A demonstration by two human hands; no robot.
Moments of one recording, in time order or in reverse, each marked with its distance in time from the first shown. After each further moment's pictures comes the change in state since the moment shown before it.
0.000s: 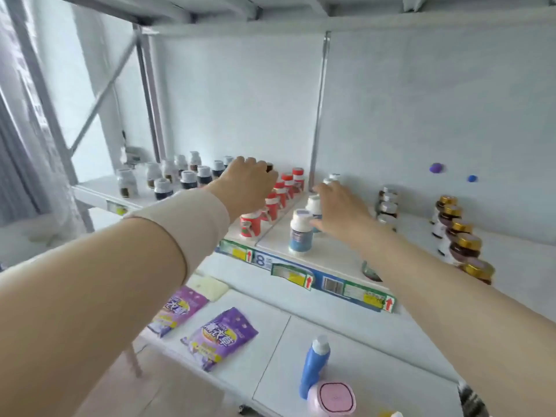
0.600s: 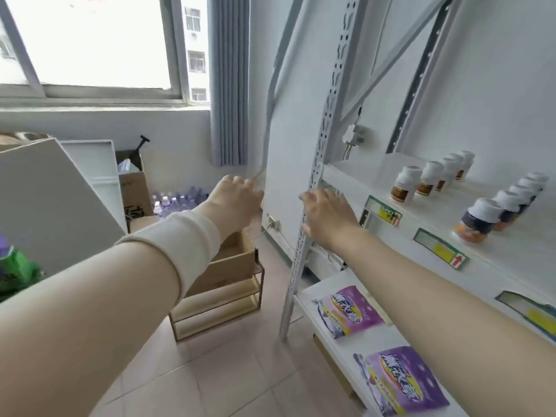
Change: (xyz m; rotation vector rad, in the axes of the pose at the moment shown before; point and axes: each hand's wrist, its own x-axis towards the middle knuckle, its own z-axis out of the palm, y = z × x) left_hand -0.287 -0.409 0.299 0.104 -0.544 -0.455; right_hand 0.144 -0.570 0.155 -0.053 -0.078 -0.713
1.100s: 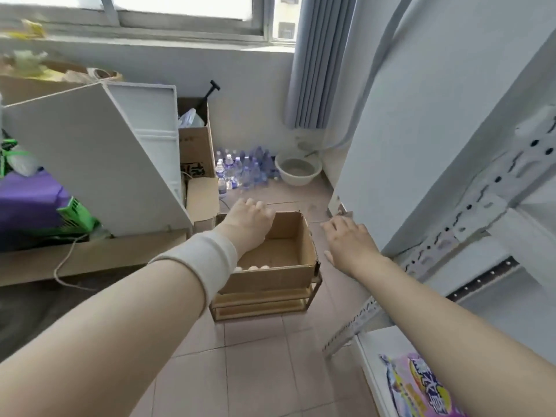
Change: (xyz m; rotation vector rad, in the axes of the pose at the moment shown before) left_hand 0.188 -0.092 0.249 -0.186 -0.339 -0.135; right_hand 0.300 -0.052 0.199 -0.015 -0.232 -0.314
